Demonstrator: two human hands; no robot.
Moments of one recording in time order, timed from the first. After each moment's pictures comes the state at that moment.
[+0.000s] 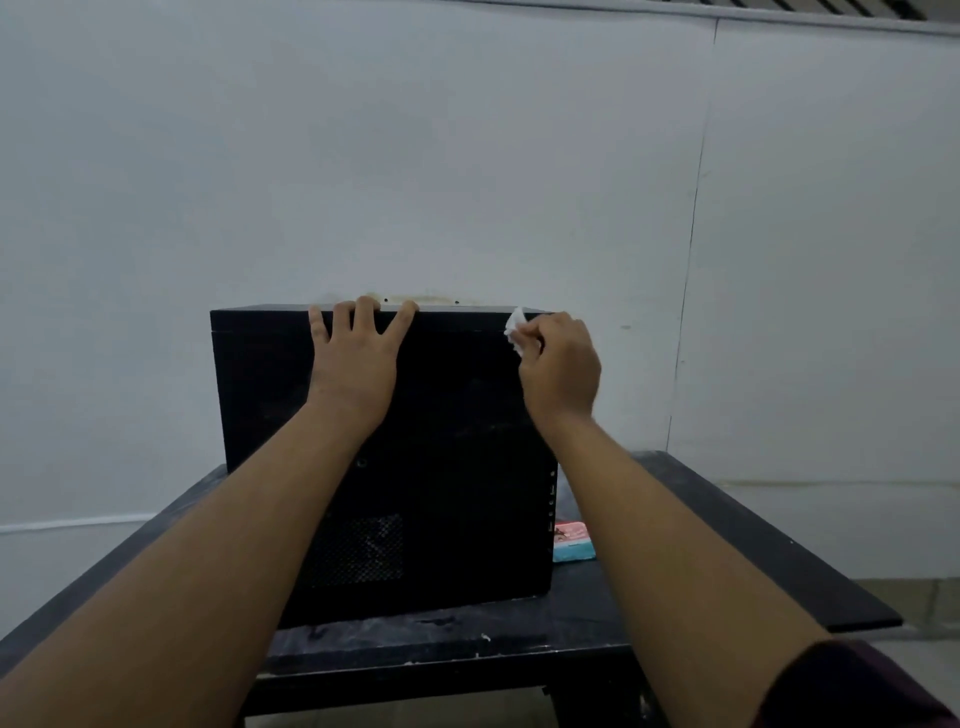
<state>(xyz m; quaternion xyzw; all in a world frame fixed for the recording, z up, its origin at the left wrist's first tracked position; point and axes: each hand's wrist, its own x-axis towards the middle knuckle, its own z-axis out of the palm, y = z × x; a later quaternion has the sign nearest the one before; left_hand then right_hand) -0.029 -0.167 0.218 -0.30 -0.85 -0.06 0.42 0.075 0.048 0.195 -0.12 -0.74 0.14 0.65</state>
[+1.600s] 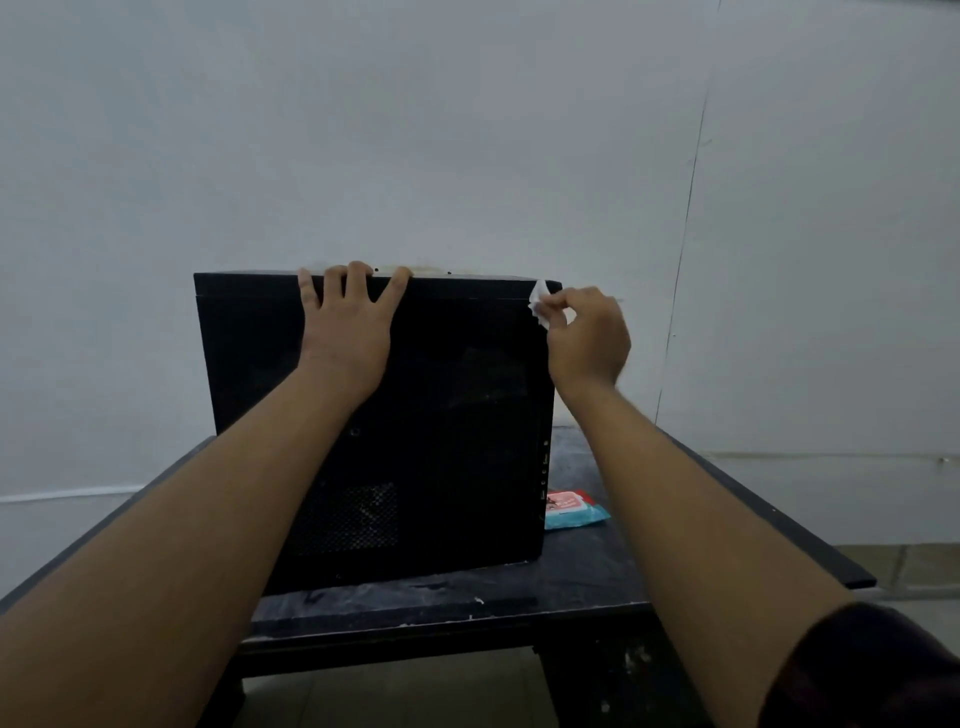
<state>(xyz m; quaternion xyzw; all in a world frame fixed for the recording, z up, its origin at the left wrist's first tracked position) -0.032 -0.167 0.218 -0.31 -0.85 -0.05 0.42 0.090 0.076 0.193 -0.18 -0.73 0.14 0.65</state>
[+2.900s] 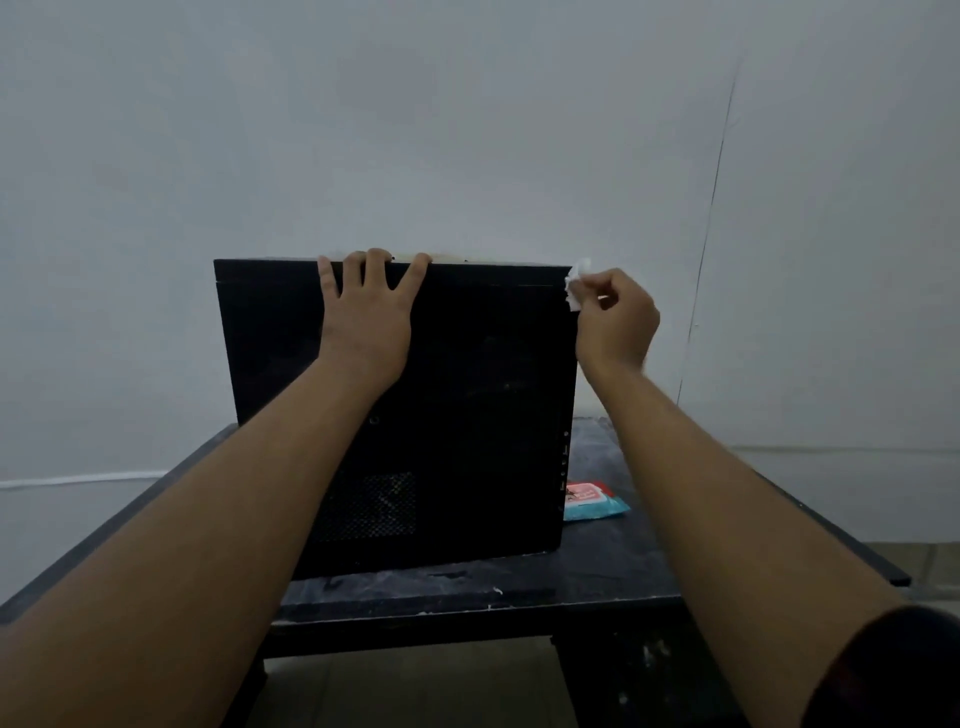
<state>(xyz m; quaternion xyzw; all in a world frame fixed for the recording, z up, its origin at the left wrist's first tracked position) -0.034 -0.167 0.213 -0.31 -0.85 -0.06 0.43 0.087 0.082 0.195 -0.15 -0.67 0.33 0.65</state>
